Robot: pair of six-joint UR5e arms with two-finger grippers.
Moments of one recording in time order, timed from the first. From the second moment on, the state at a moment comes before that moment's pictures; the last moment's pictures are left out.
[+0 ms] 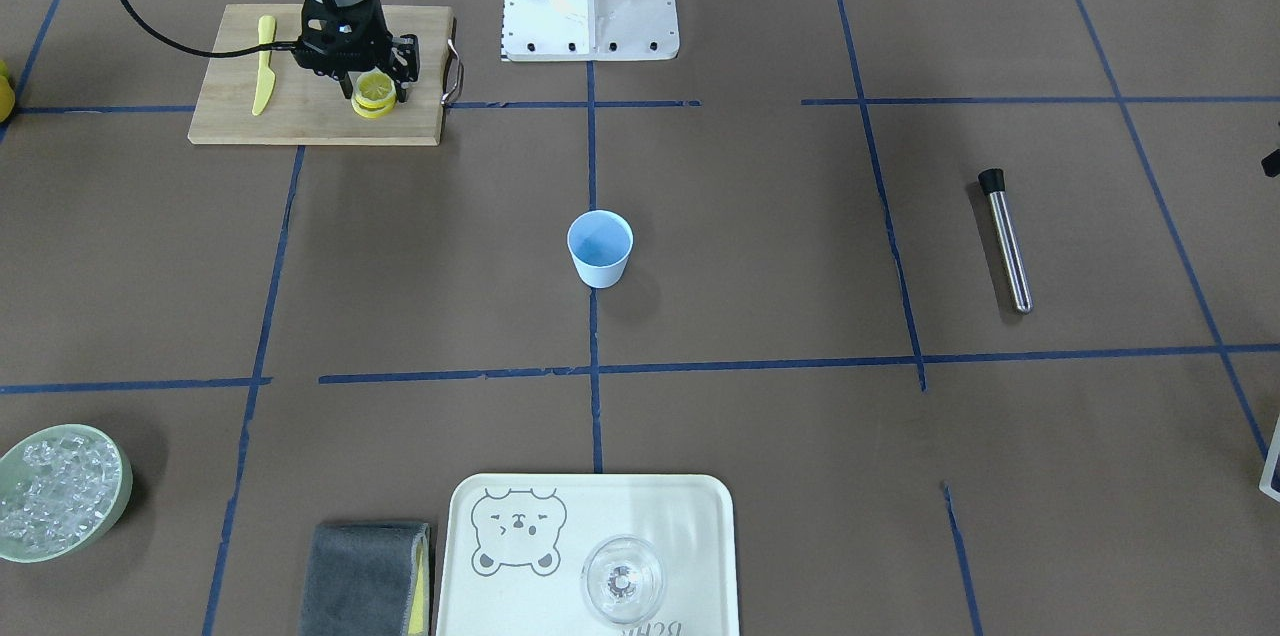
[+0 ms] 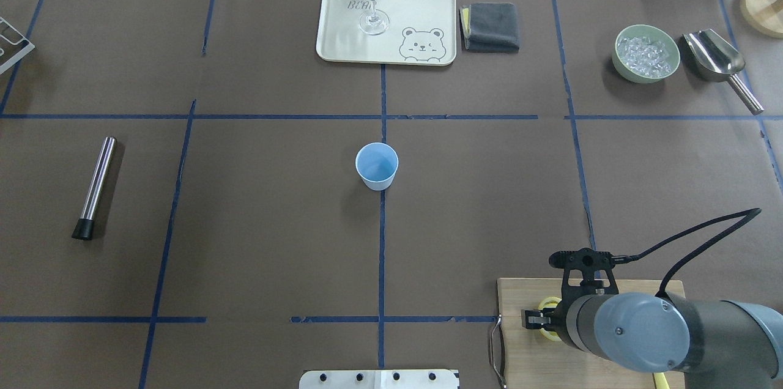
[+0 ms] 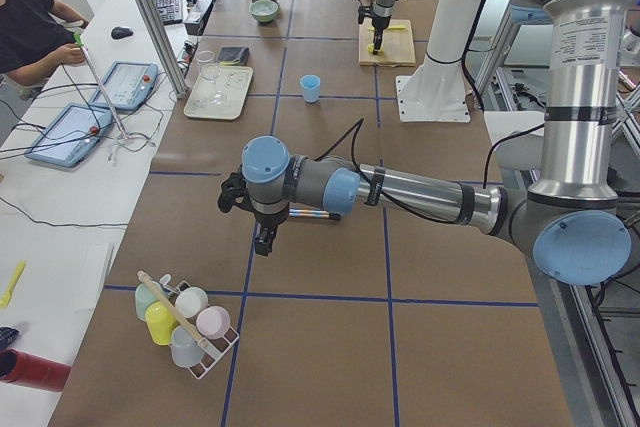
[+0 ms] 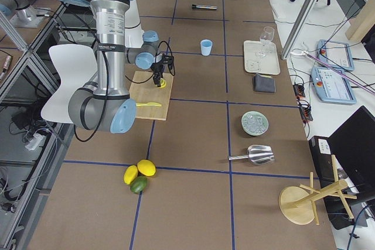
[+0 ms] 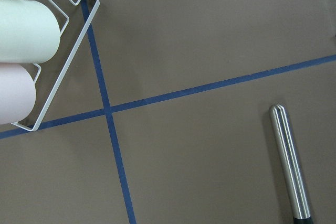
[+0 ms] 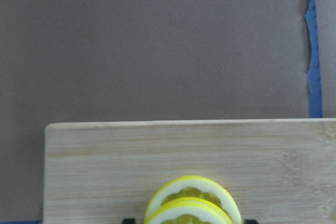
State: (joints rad) left arm -1.49 -1.55 -1.76 -1.63 -2.43 0.02; right arm 0.14 -1.59 2.14 -1.42 1.59 1.51
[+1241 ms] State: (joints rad) left arm -1.49 -1.55 -1.77 -1.63 -2.43 0.02; right arm 0.16 -1.62 2.18 -1.42 1.59 1.51
